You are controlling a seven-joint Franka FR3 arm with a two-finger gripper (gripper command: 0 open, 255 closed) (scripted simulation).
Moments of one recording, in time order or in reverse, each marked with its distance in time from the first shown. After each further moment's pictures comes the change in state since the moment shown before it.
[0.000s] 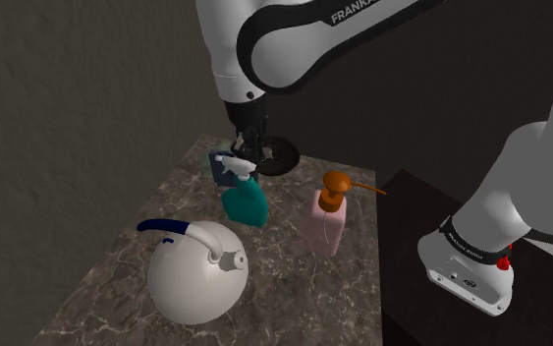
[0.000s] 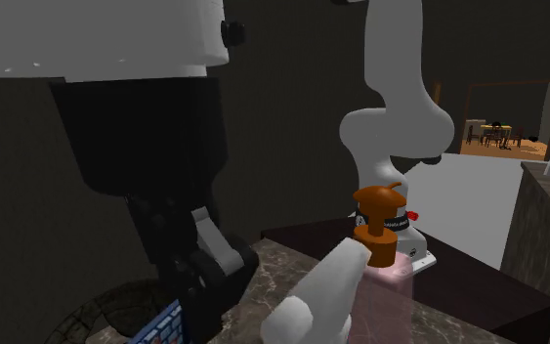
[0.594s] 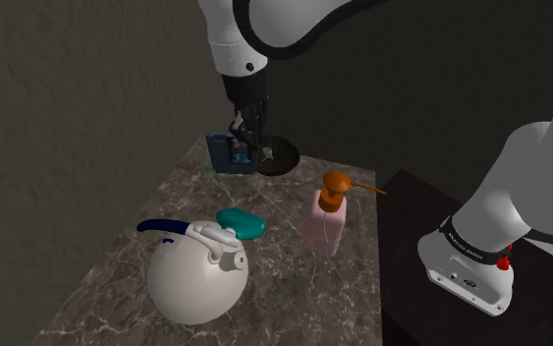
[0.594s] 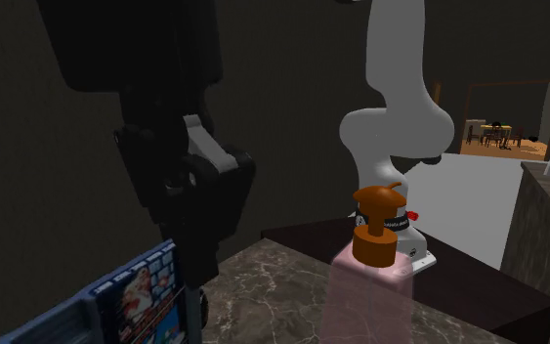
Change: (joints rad) arm -0.003 -0.041 0.001 0.072 0.017 -0.110 -0.017
